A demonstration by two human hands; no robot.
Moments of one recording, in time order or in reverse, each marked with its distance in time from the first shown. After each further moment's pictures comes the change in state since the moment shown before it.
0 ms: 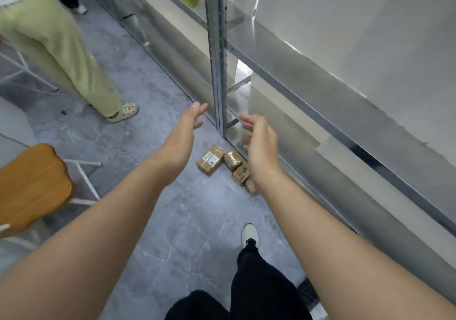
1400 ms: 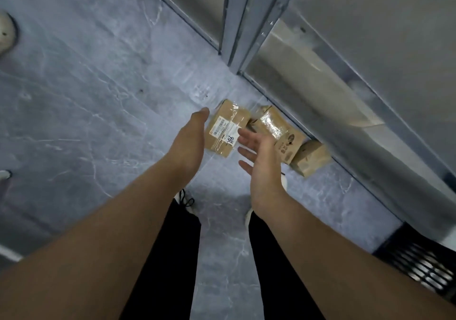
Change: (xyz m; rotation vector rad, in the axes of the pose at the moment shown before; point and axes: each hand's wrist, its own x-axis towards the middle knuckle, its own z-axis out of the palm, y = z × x) left_hand 0.576 -0.344 -0.036 -0.025 -0.253 -0.612; right_hand 0.445 0.398 0.242 0.077 0.337 0.673
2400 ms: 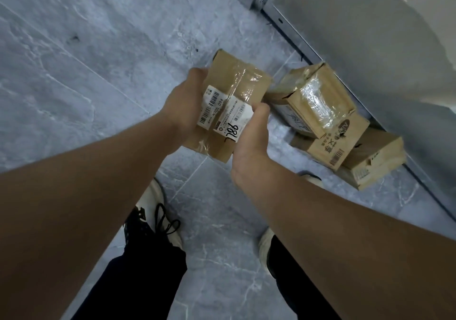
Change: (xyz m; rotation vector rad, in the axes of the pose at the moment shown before) left_hand 0.279 -0.114 0.012 0.168 0.008 0.022; right_hand 0.250 0.133 0.072 0.085 0.100 0.190
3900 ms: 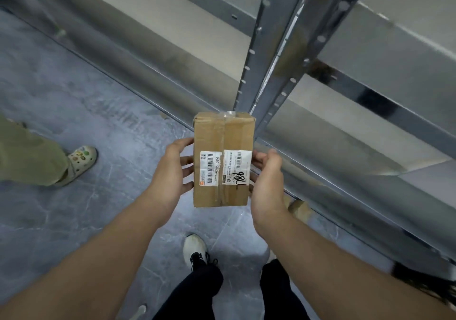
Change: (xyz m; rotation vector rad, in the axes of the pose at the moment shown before) left_hand -0.503 0.273 -0.177 -0.322 0.055 0.308; right_hand -0.535 -0.222 -0.059 0.102 -0.067 -0.445
